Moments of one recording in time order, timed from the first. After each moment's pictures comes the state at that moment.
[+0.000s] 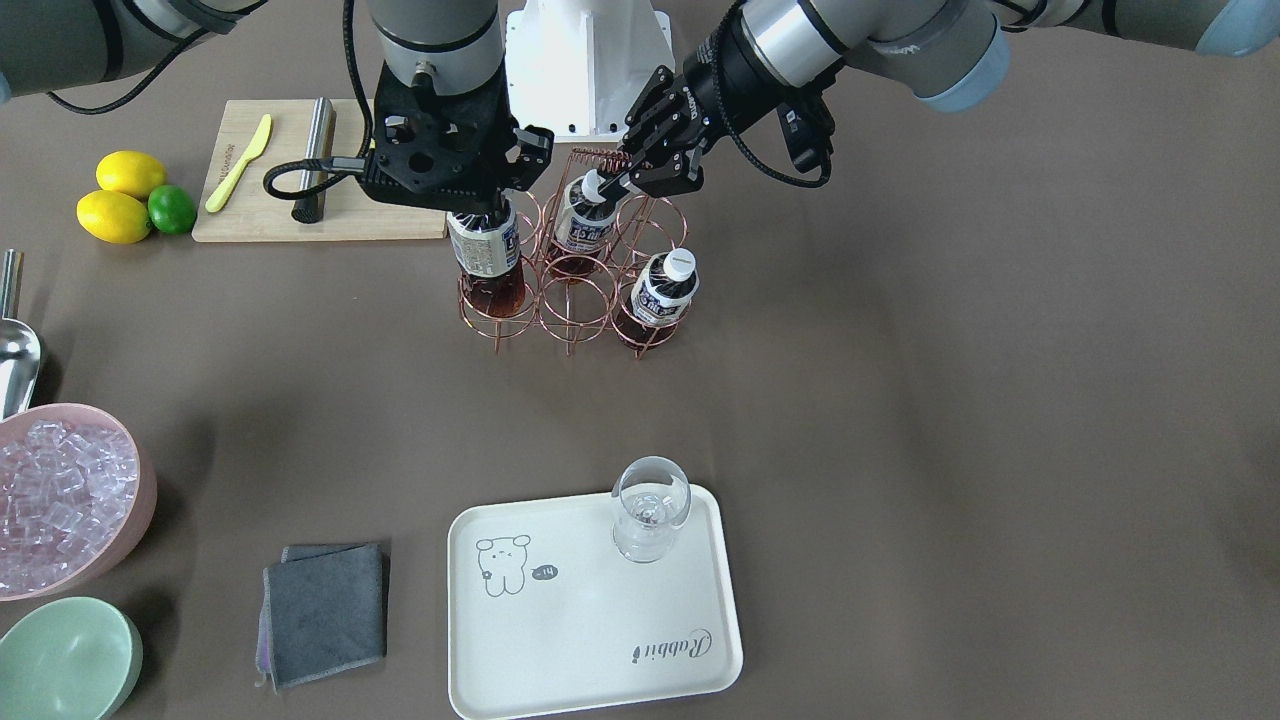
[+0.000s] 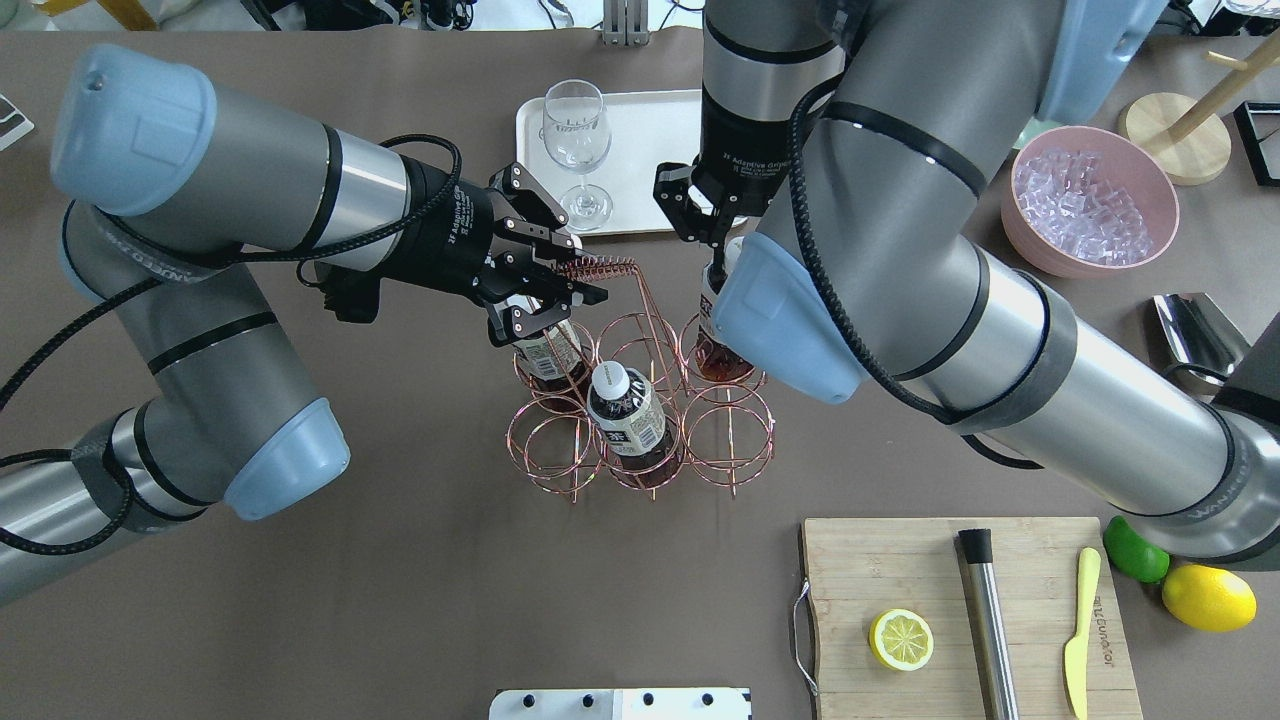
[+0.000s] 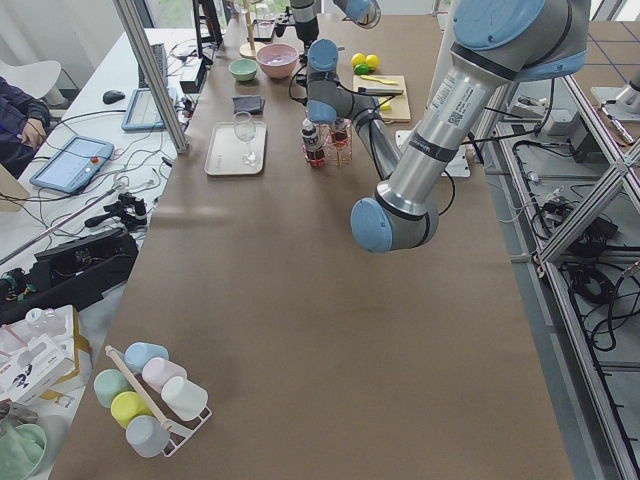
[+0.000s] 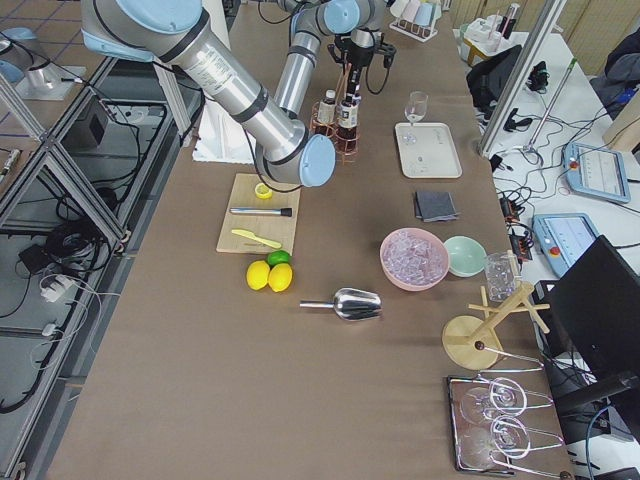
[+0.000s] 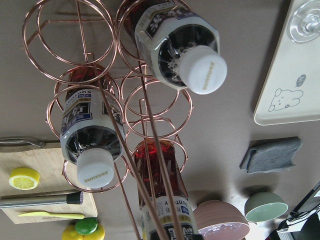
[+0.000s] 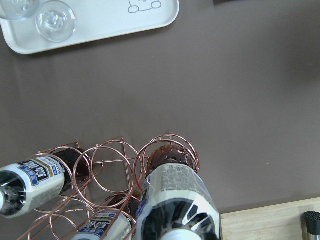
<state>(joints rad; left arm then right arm) -0.70 -2.17 -1.85 -2.24 -2.13 -3.07 0.77 -0.60 1.83 -2.32 2.15 1.04</state>
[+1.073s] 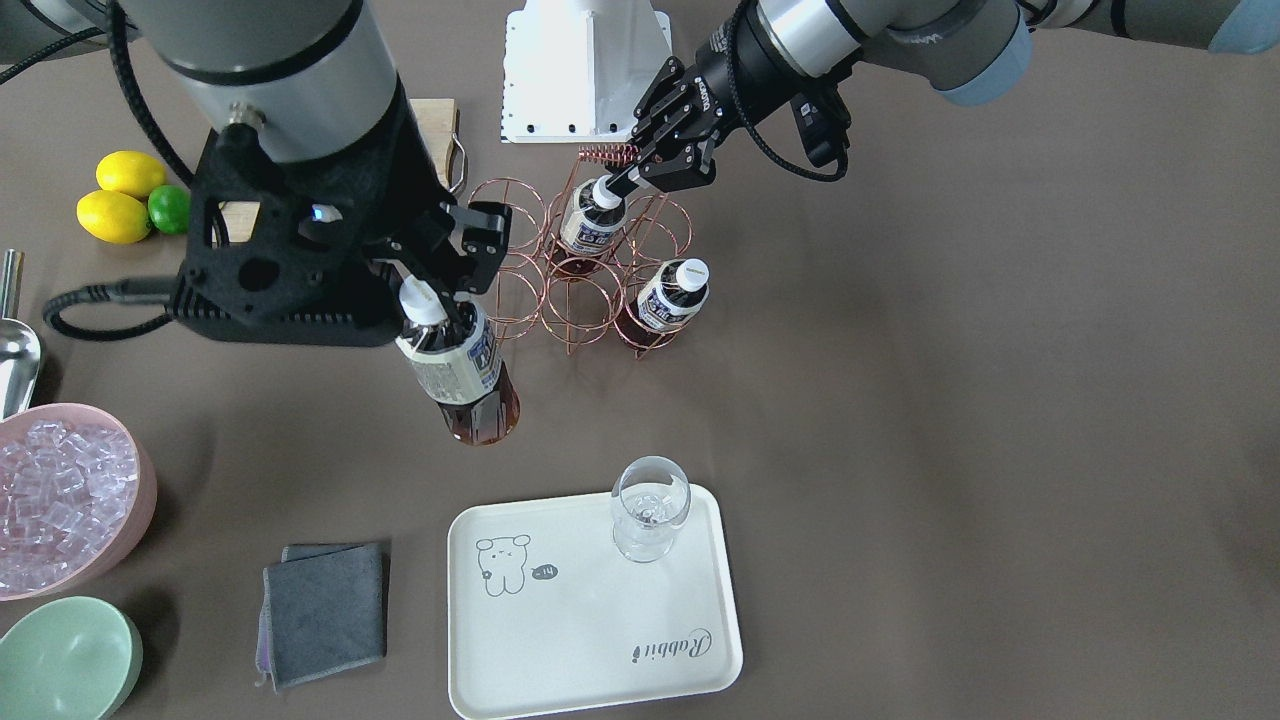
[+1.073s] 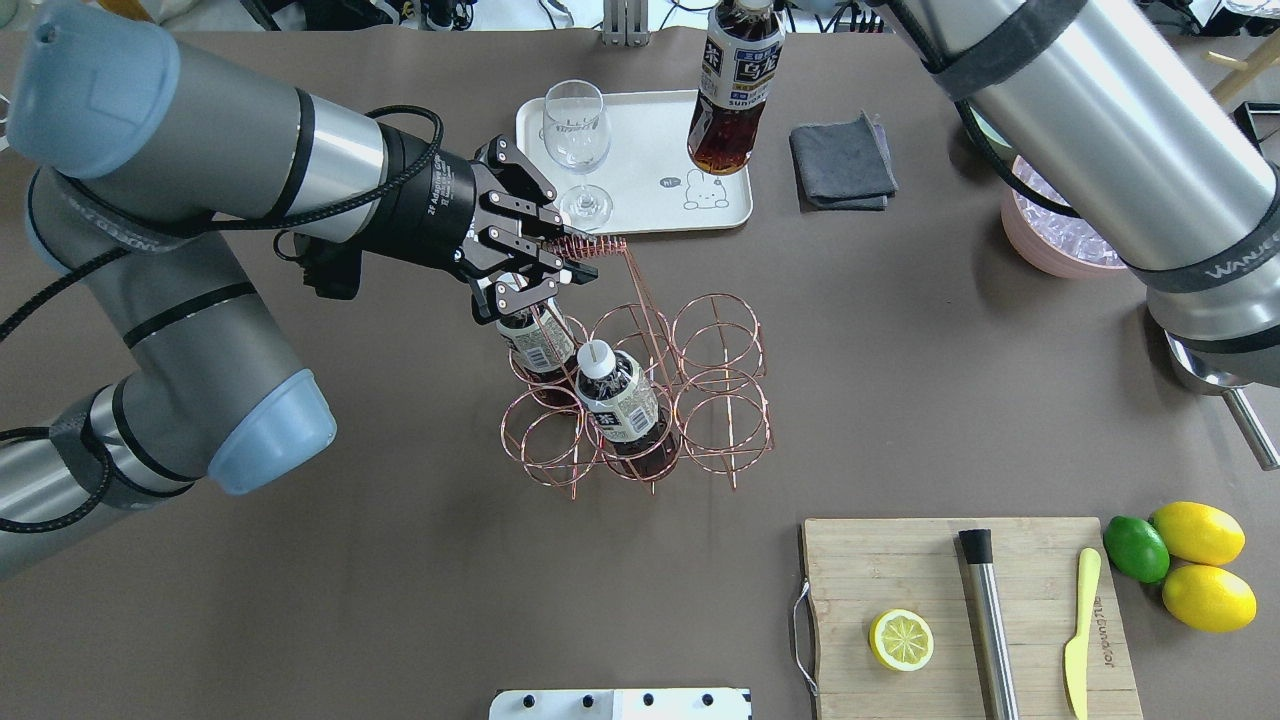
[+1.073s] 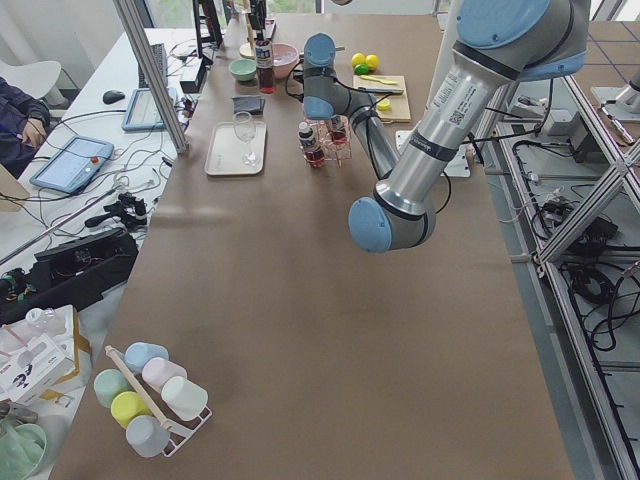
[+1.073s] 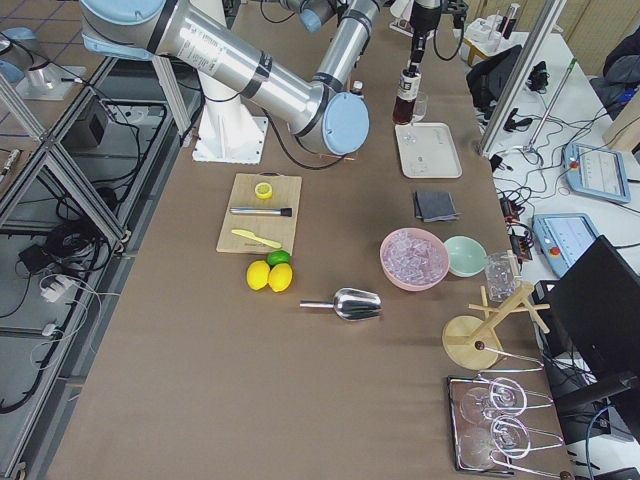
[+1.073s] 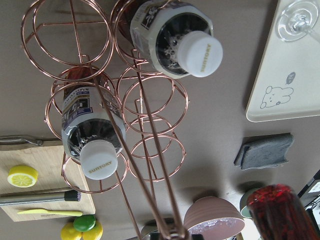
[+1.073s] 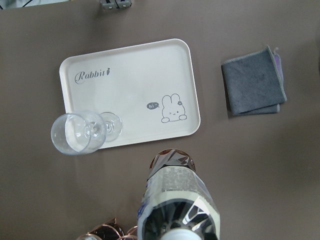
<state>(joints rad) -0.73 -2.18 -1.86 -2.23 -2.17 -3.07 1.04 -0.40 1.50 -2.18 2.26 0.80</state>
